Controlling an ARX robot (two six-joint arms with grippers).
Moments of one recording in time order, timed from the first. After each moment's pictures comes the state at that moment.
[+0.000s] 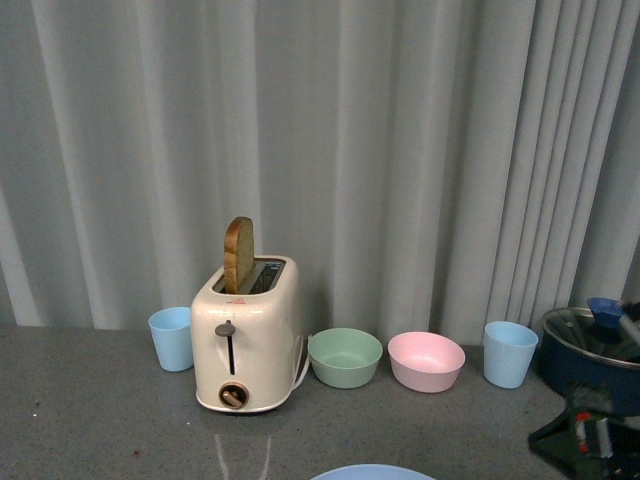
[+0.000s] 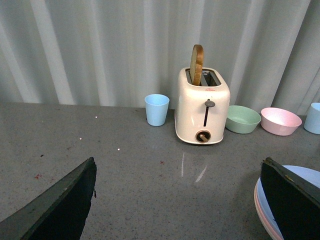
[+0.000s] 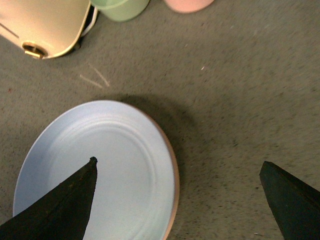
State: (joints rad) left arm 0.00 0.00 0.03 0.00 0.00 0.00; right arm 0.04 1.59 0.68 0.23 -0.27 0.19
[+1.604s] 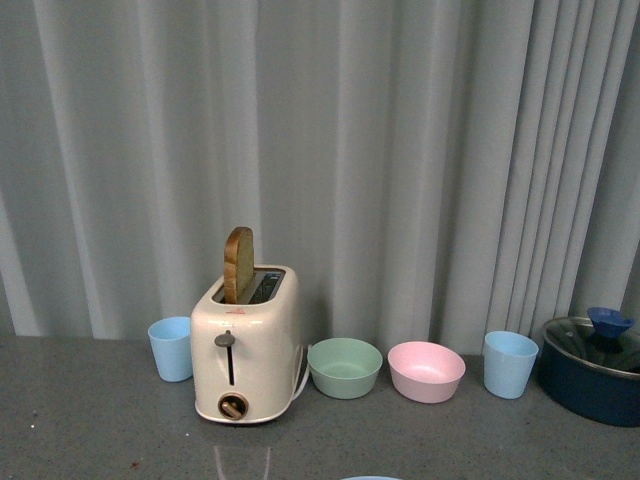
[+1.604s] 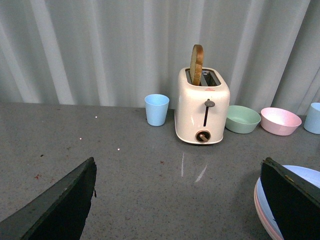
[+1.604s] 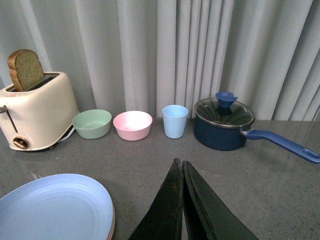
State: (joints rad) left arm 0.00 0.00 0.03 0.00 0.00 0.00; right arm 0.00 0.30 0.04 0.26 0.00 0.00
